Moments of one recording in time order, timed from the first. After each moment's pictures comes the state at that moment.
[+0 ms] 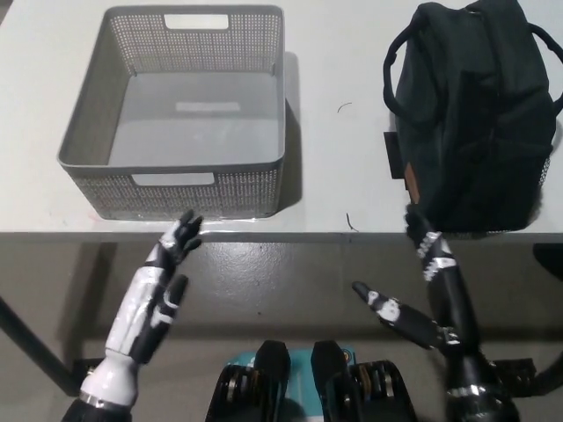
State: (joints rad) left_arm -0.06 0.16 -0.09 -0.12 0.03 -0.31 -0.10; right_arm -0.10 0.03 0.08 0.07 -0.10 -0.37 -0.02
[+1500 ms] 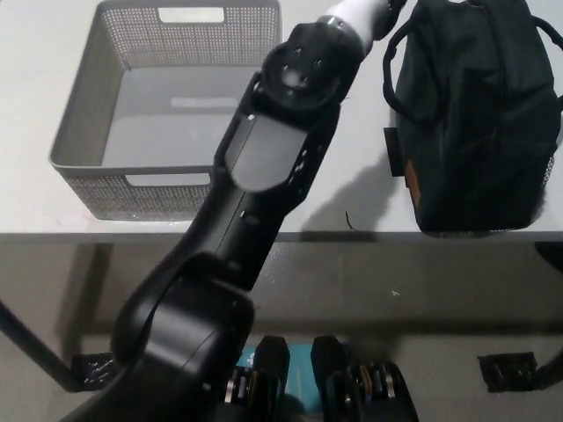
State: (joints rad) left_arm -1.30 -0.14 -0.02 0.85 -0.01 0.06 -0.11; right_arm -0.79 -0.34 -0.48 0.34 0.19 -0.13 -0.12
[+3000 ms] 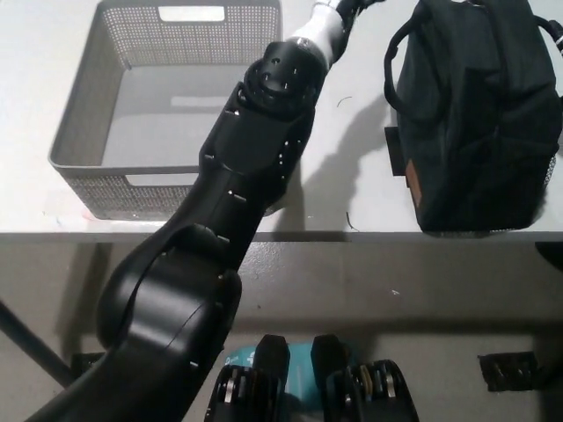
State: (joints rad) left_arm -1.31 -0.09 0.00 1.10 0.00 -0.04 -0.02; right_arm -0.96 -0.31 -0.37 1.01 0.32 -0.24 0.08
